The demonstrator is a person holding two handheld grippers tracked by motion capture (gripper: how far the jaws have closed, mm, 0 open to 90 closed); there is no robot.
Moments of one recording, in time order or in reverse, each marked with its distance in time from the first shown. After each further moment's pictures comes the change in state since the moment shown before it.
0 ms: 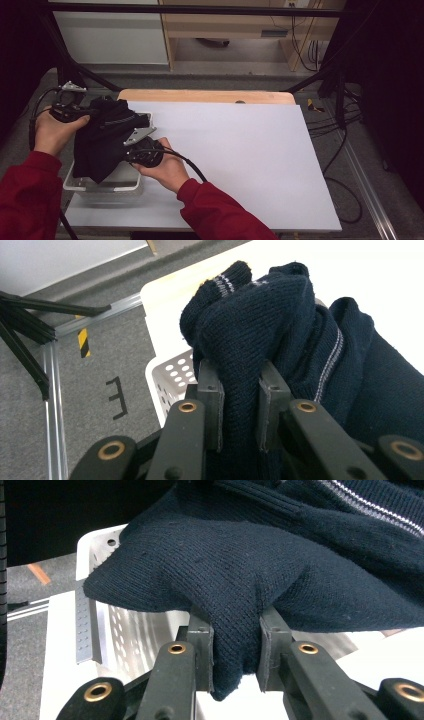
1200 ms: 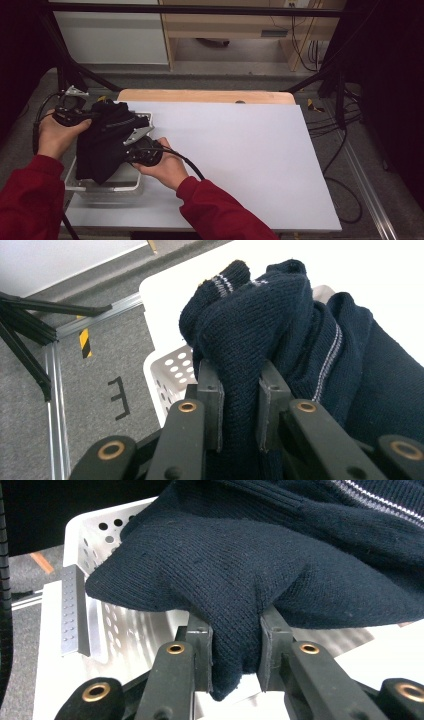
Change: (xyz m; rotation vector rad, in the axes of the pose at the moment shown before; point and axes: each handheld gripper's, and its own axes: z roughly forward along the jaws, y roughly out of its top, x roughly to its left) left arm 0.000 -0.011 0.013 -0.007 0.004 0.016; right arm -0.006 -0.003 0.011 0.054 0.016 0.009
